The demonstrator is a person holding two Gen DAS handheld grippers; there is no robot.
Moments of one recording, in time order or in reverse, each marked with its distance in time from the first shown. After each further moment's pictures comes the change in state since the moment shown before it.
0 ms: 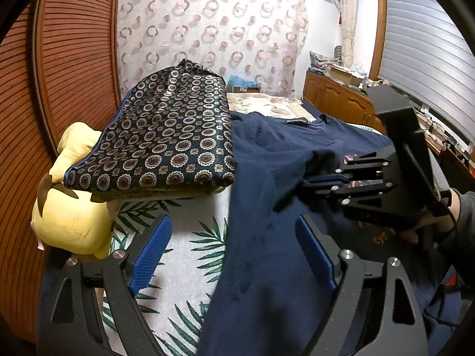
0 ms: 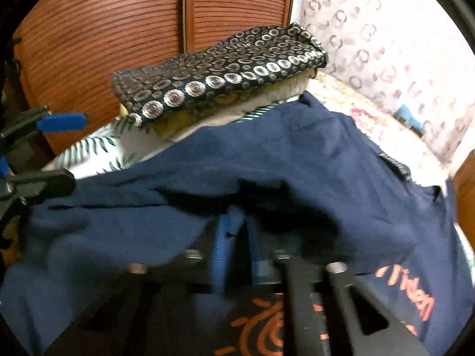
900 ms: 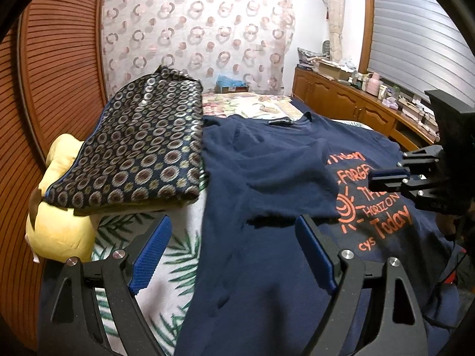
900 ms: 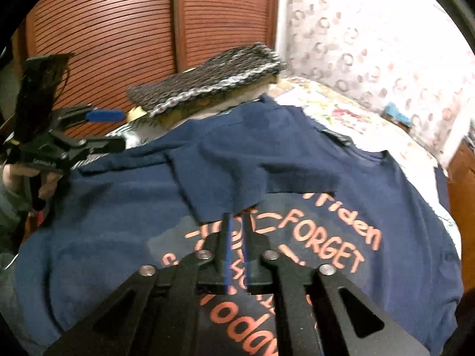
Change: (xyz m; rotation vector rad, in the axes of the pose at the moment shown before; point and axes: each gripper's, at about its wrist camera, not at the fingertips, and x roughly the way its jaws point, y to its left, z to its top) left arm 0.010 -0.028 0.014 0.057 0.003 -0.032; right arm -0.092 -0.003 -0.039 0.073 -0.073 -0.016
